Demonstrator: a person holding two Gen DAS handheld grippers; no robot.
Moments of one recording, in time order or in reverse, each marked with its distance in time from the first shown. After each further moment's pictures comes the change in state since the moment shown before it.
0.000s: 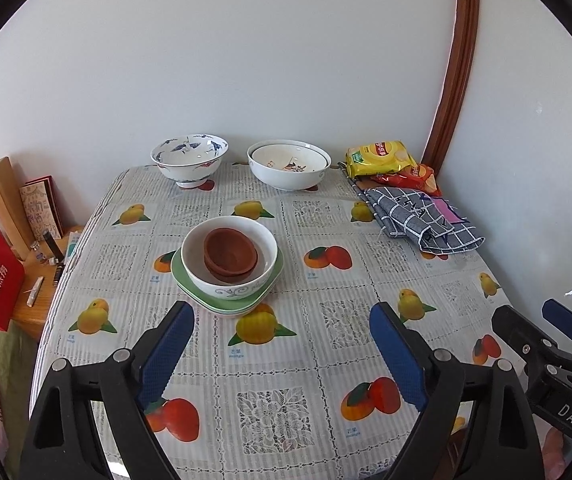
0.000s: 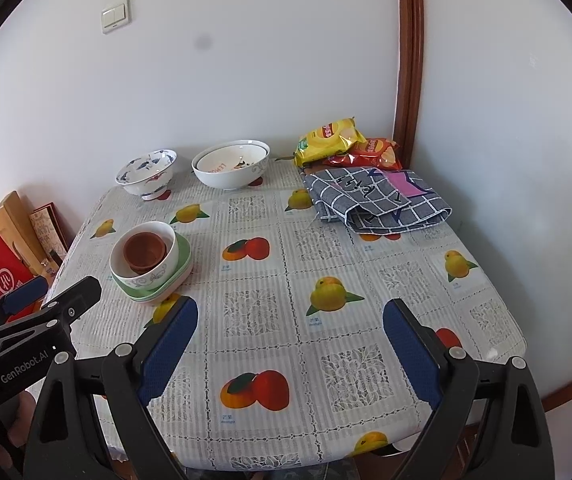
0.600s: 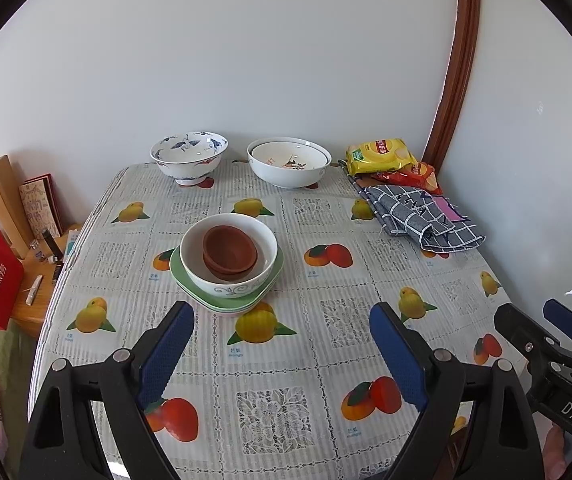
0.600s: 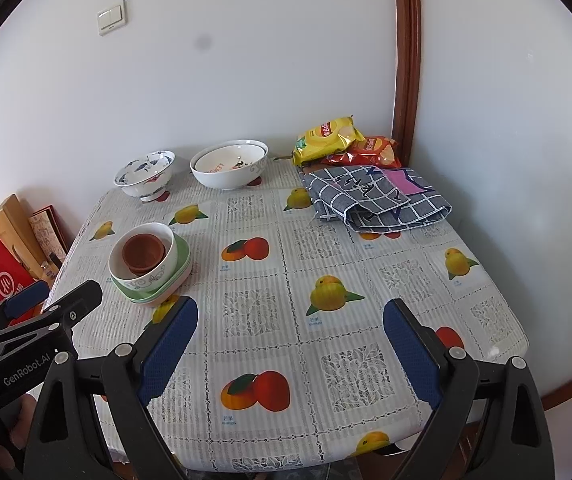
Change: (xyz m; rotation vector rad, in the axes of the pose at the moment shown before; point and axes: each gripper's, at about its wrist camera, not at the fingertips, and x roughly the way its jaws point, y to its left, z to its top) left arm 0.004 0.000 -0.001 -0.003 0.008 0.005; right arm 0.002 -0.002 -0.001 0.011 0.000 0.002
